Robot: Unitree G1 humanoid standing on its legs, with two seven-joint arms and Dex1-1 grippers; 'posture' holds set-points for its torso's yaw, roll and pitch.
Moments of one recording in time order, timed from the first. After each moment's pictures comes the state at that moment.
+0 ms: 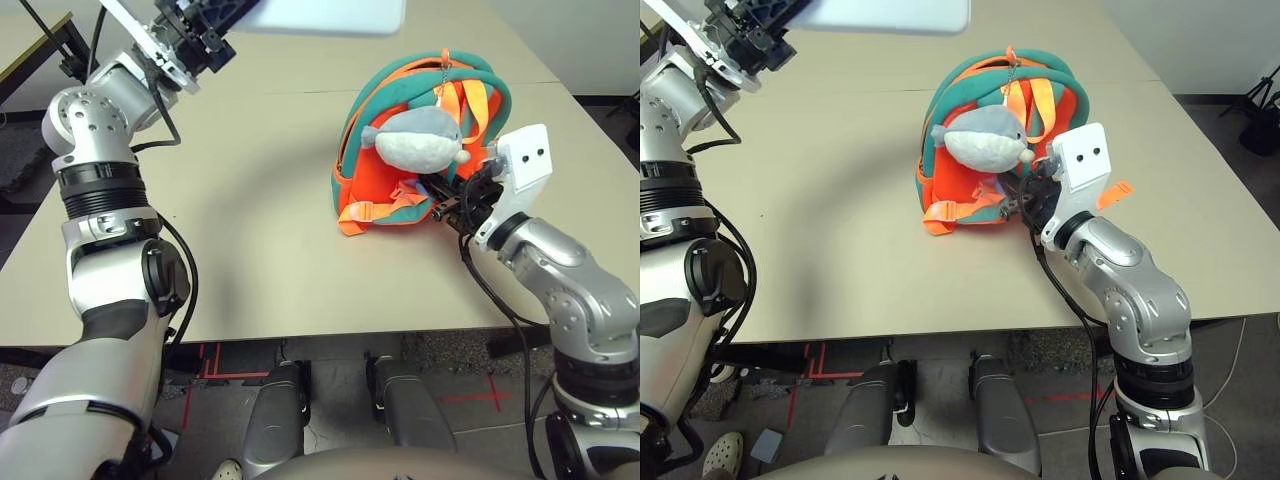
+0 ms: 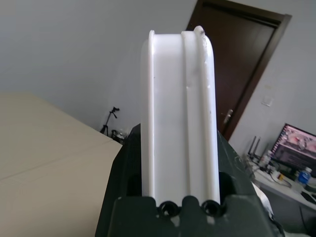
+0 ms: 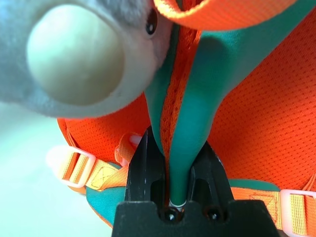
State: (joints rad) left arm -1.15 0.48 0.35 0.45 -0.84 0.88 -0.87; right arm -0.31 -0.37 -0.09 -0.50 0.44 0.79 0.27
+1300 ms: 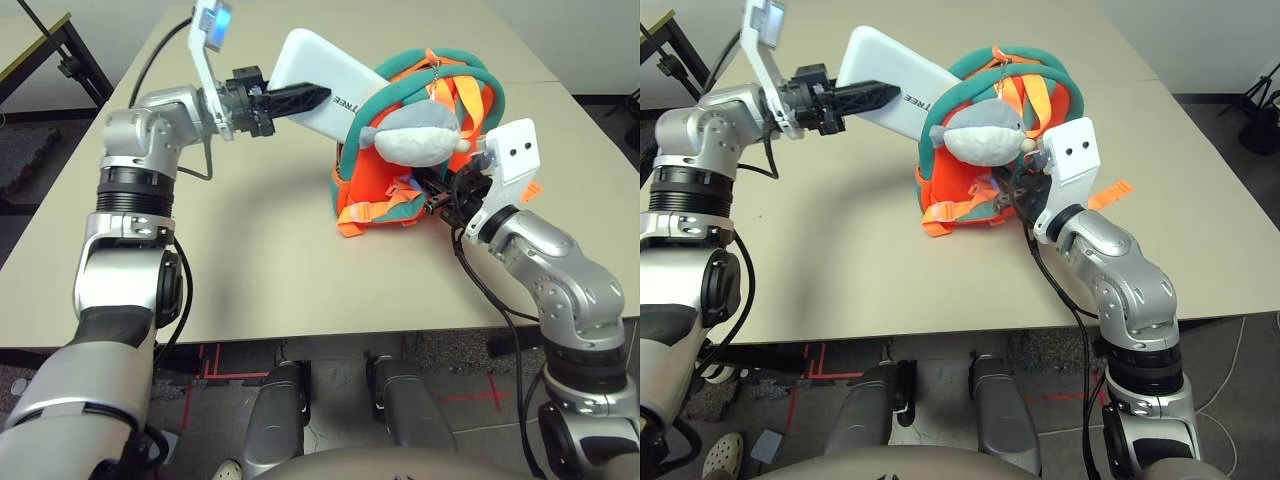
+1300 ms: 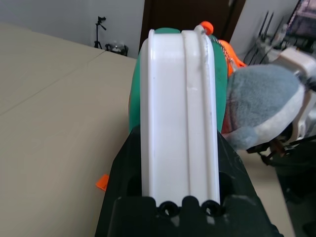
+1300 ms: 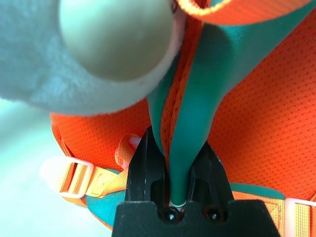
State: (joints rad) left arm -1.21 0.46 -0.02 0.73 -0.43 0.53 -1.23; right arm -0.37 -0.35 -0.06 -0.44 0.41 0.78 0.27
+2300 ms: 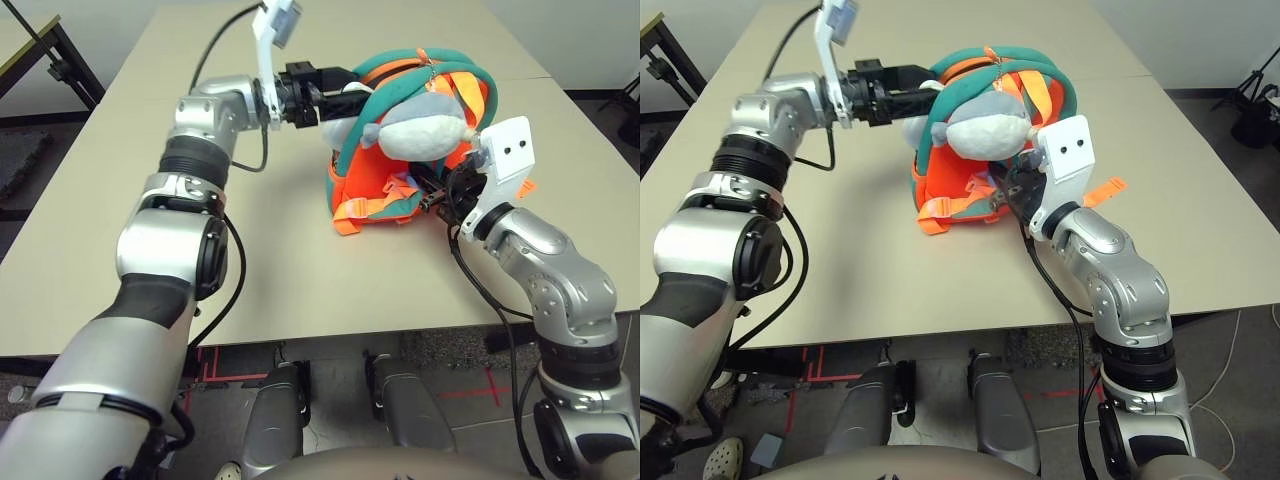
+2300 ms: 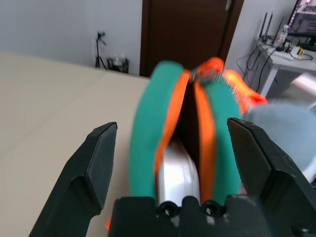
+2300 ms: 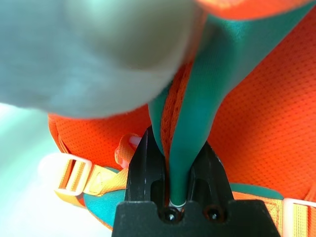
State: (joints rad) left arm -1.35 0.38 0.08 0.85 -0.32 0.45 -1.23; right arm -0.38 -0.34 -0.04 -0.43 0.38 0.76 0.28
